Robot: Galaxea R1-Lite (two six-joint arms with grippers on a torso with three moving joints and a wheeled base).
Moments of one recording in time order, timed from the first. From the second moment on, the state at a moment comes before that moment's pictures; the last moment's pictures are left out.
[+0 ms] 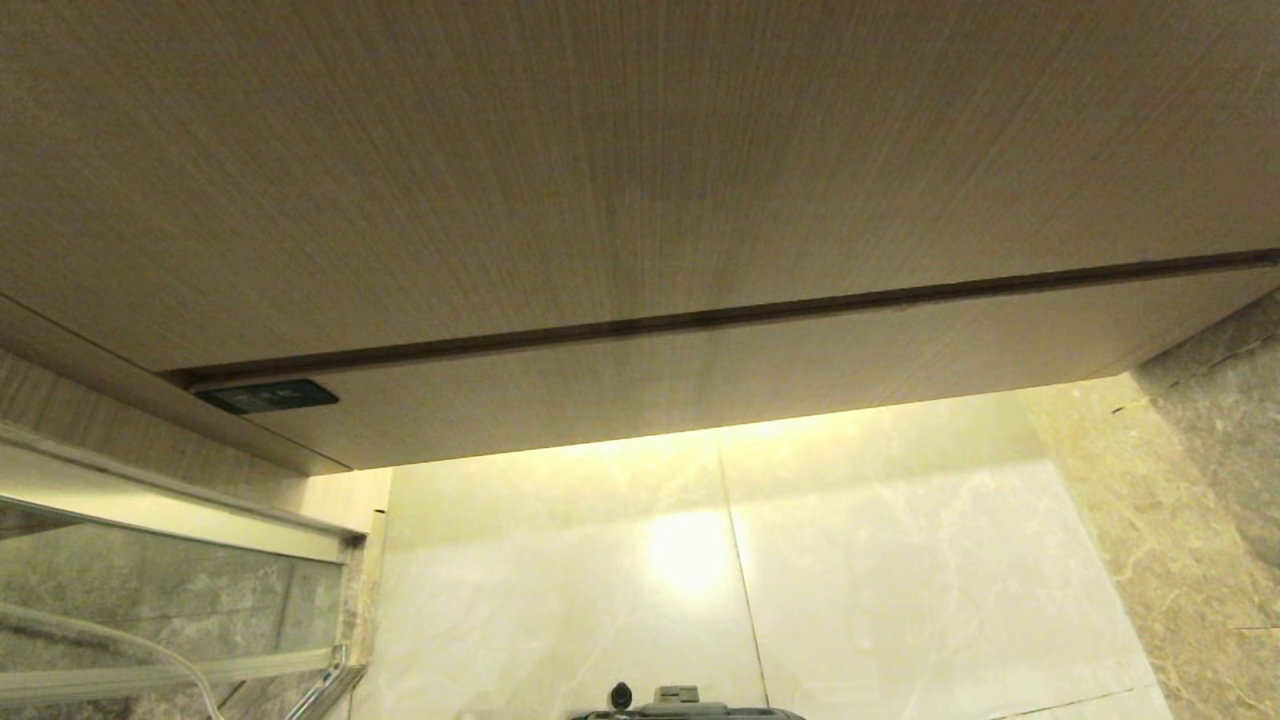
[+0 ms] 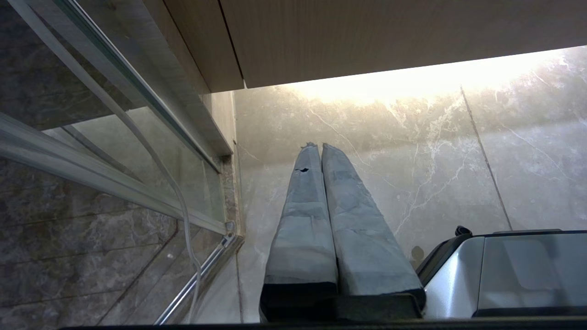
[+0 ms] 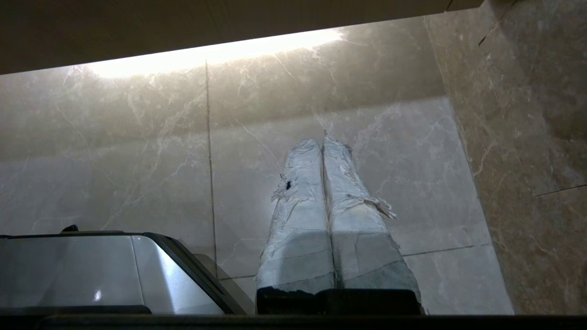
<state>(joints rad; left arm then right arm) 0.00 0.00 0.00 0.00 0.00 0.00 0.00 0.00 0.00 0.00 0.00 0.01</state>
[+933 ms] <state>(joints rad) 0.00 0.00 0.00 0.00 0.00 0.00 0.00 0.19 -0.69 0.39 0.03 -0.04</state>
